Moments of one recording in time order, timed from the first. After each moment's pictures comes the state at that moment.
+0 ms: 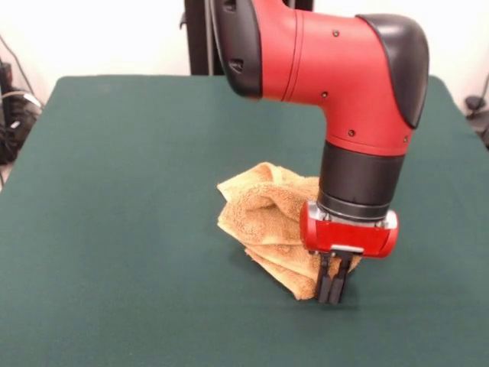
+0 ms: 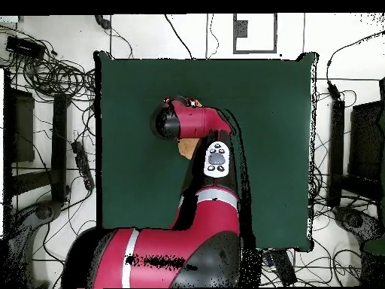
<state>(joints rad) 0.02 -0.17 -0.12 1.09 -0.03 0.27 1.84</state>
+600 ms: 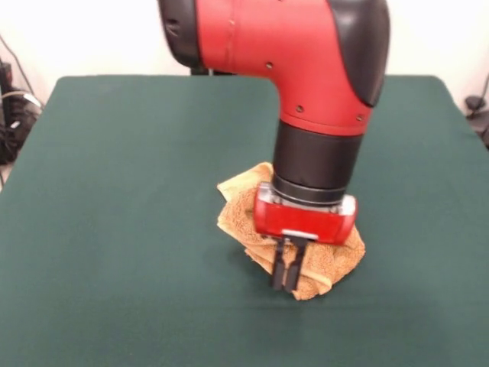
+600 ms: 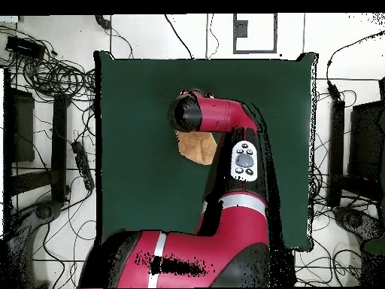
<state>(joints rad) -0.07 -0.25 -0.10 1.10 -0.04 0.39 1.84</state>
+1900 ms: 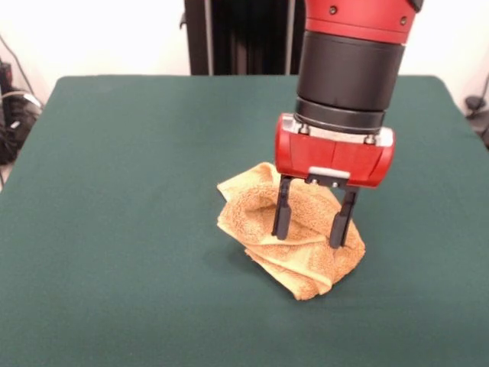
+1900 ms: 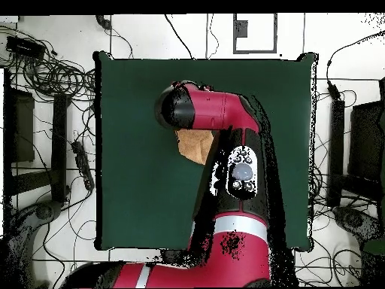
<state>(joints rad) -0.03 -0.40 -0.10 1.16 -0.04 0.45 1.84</state>
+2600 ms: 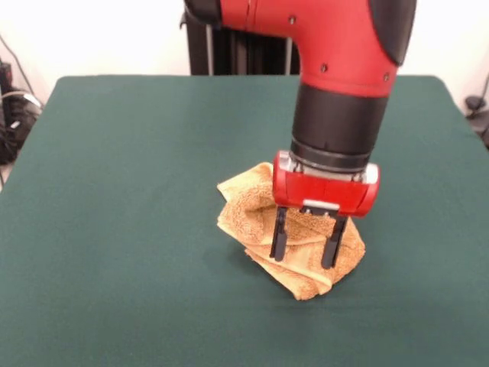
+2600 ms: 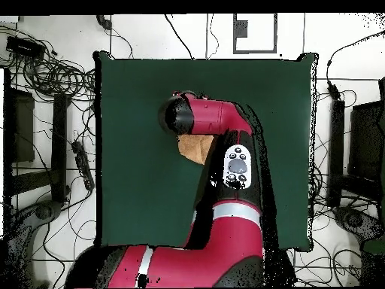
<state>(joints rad) -0.03 -0.29 -0.11 1.15 -0.04 0.39 1.84</state>
